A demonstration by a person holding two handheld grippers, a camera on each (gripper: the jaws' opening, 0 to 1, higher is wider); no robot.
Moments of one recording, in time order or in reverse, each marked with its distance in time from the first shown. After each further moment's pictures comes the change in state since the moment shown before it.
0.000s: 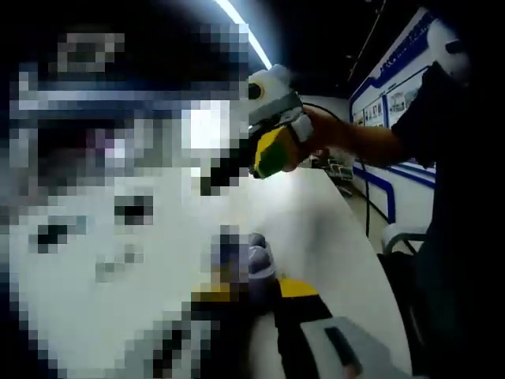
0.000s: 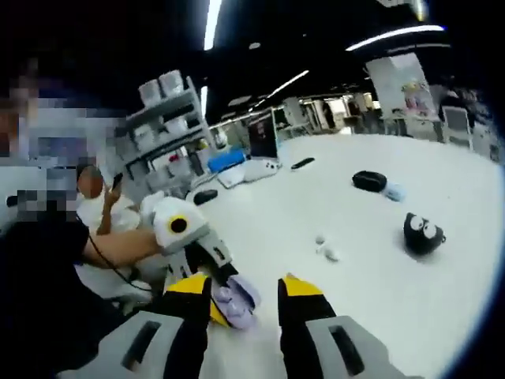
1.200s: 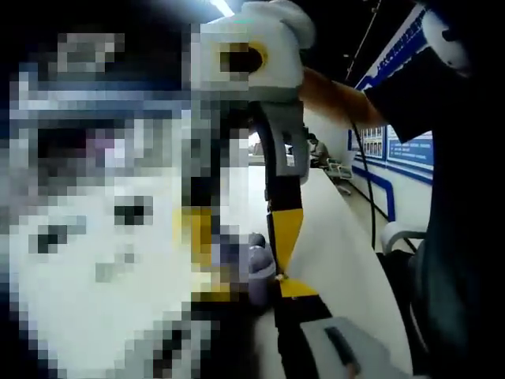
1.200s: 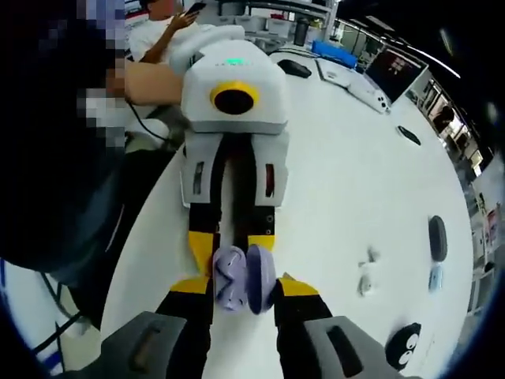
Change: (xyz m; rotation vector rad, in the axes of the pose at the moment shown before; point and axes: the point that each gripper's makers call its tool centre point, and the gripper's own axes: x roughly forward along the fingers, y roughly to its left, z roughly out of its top) left arm 0.001 -0.002 0.000 0.013 -0.003 -0.004; right arm 0.039 -0.003 -0.056 -0.583 0.719 0.168
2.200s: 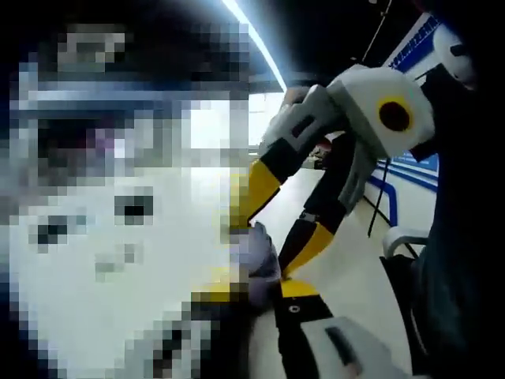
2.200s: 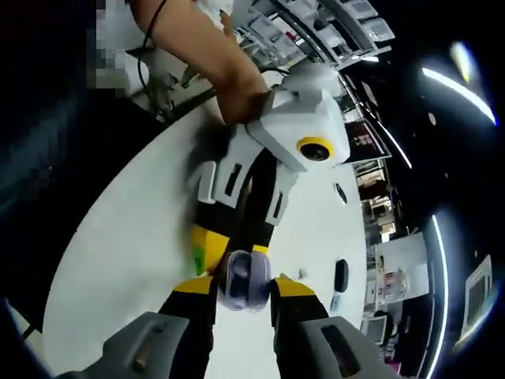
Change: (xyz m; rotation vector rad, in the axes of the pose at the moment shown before) left arm 0.001 0.005 0.001 -0.034 0.005 0.016; right arm -0.015 0.006 0.006 -0.368 0.018 -0.614
